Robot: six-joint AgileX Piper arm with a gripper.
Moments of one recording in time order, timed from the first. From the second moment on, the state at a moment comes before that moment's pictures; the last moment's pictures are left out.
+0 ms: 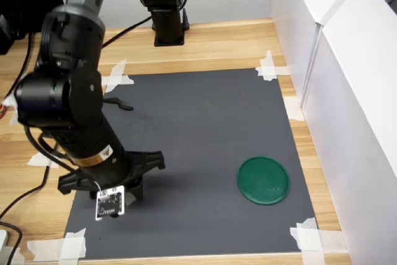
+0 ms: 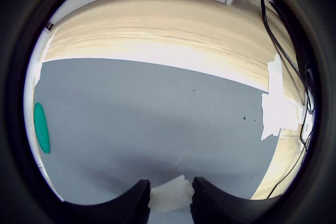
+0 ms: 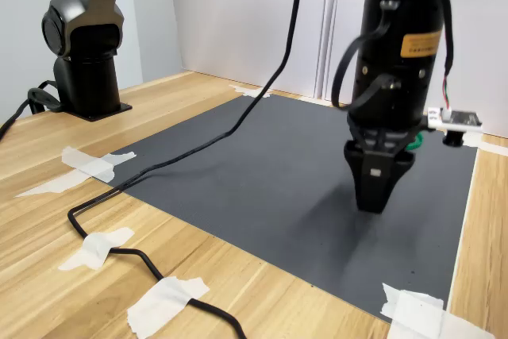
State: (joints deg) arm -2.6 125.2 -109.7 2.5 66.5 -18.2
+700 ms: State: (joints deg) arm 19.5 119.2 -109.7 5.9 69.0 -16.2
